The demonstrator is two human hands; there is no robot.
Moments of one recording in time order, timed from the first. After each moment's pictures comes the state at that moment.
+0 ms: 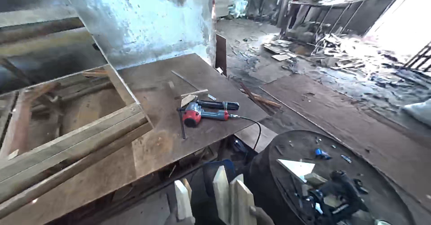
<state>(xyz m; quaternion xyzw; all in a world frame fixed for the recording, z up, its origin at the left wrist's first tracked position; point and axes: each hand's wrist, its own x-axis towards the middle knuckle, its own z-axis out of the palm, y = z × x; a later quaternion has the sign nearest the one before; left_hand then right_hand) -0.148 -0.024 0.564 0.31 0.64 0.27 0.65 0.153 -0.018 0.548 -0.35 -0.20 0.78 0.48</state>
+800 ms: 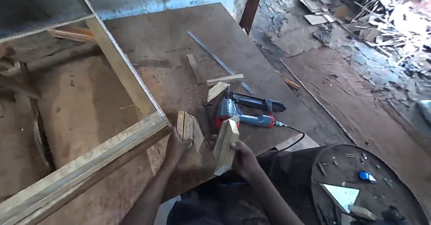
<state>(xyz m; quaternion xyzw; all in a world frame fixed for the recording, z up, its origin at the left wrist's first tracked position) -0.334 0.349 0.511 0.47 0.77 0.20 0.37 -0.072 0.329 0.565 -0.39 -0.26 0.77 0.43</state>
